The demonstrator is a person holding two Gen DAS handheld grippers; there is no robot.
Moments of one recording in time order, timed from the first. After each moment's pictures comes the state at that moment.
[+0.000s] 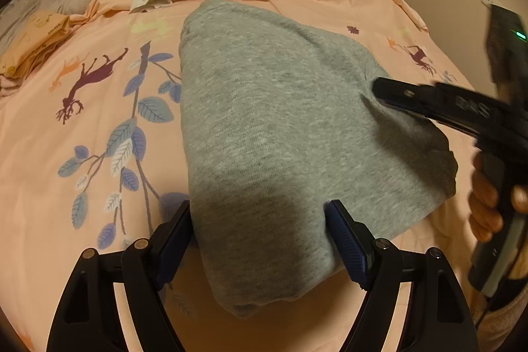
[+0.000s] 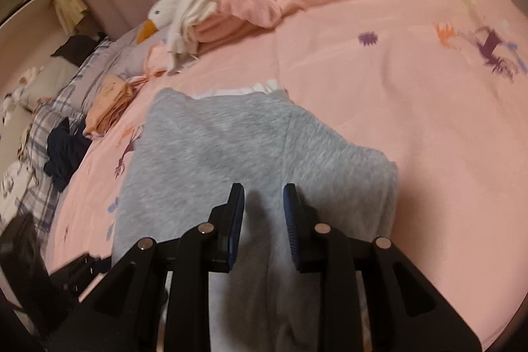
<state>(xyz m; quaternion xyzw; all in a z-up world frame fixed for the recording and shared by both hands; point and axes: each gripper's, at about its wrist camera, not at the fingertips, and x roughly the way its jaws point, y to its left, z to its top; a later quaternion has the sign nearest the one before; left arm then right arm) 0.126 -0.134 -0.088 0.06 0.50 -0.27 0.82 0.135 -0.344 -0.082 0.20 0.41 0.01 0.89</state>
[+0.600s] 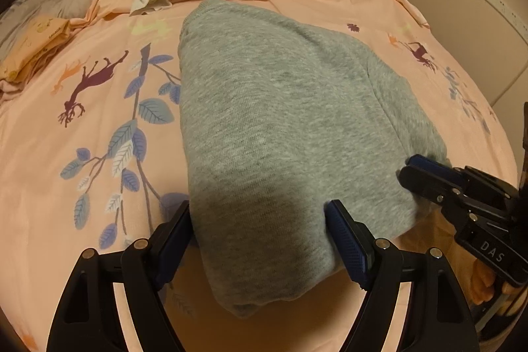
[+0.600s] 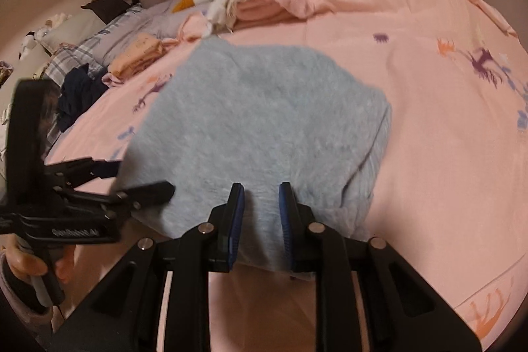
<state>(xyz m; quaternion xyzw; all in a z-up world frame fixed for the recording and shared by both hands) 0.126 -0.136 -0.087 0.07 0.49 -0.26 0.83 0.072 -0.315 -0.096 0.12 0.40 0.05 0.91</state>
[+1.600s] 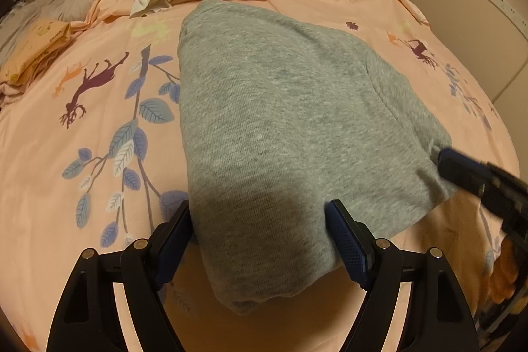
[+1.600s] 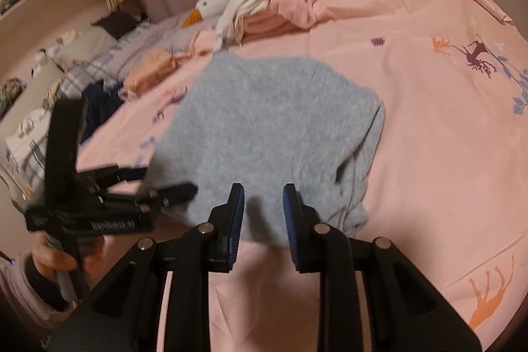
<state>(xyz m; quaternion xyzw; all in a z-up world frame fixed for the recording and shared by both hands) 0.124 -0.135 -0.089 0.08 0.49 -0.26 0.83 0.045 -0.324 -0.080 0.16 0.37 0.07 0.91</state>
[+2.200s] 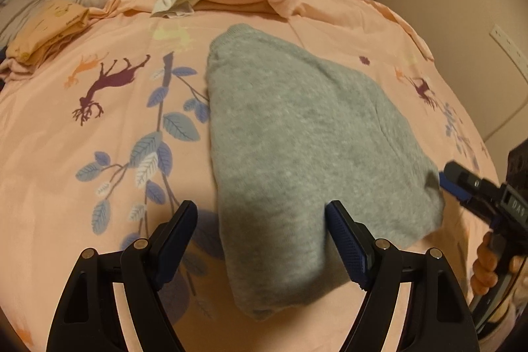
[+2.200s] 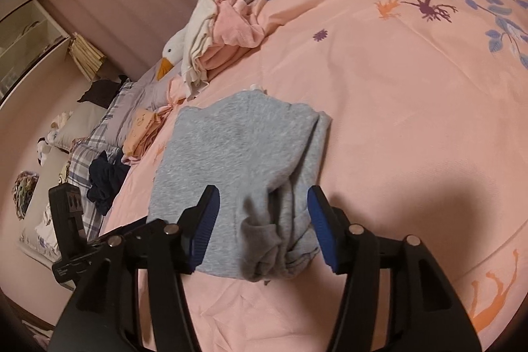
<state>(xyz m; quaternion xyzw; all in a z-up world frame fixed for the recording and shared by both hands) 0.145 -0.112 -0.070 0.00 0.49 -0.26 0.83 0.049 -0.389 -0.086 0.32 0.35 0.04 0.88</state>
